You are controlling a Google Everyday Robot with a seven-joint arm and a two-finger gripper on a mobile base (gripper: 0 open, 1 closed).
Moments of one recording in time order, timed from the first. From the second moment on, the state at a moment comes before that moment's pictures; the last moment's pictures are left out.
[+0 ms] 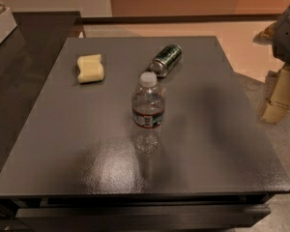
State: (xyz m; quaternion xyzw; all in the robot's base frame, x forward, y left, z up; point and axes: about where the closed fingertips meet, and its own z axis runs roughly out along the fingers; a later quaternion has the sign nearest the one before) arm 0.438 -0.217 0.976 -0.60 0.78 -0.03 0.16
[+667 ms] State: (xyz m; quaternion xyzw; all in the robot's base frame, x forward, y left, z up) arm 0.439 -0.204 0.974 -0.61 0.77 -0.01 0.17
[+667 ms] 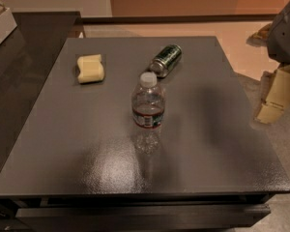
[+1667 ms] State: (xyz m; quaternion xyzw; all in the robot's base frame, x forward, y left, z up) arm 0.427 -0.113 0.950 -0.65 0.72 0.10 0.23
